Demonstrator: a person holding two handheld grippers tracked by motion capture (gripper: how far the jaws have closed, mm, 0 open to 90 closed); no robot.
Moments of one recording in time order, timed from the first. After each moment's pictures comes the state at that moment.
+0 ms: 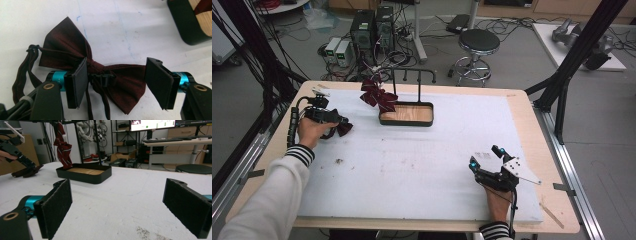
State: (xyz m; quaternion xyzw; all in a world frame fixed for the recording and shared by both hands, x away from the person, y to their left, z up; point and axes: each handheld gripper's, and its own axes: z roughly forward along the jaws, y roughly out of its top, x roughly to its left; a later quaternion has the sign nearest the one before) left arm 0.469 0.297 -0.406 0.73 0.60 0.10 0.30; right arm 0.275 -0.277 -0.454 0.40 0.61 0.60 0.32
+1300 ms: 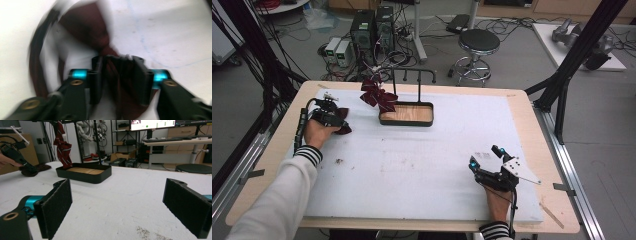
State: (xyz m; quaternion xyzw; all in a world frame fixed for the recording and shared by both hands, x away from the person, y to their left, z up) left arm 0.472 0.278 -0.420 0.77 0.57 0.15 0.24; right arm 0.275 -0.277 -0.454 0.40 0.61 0.60 0.32
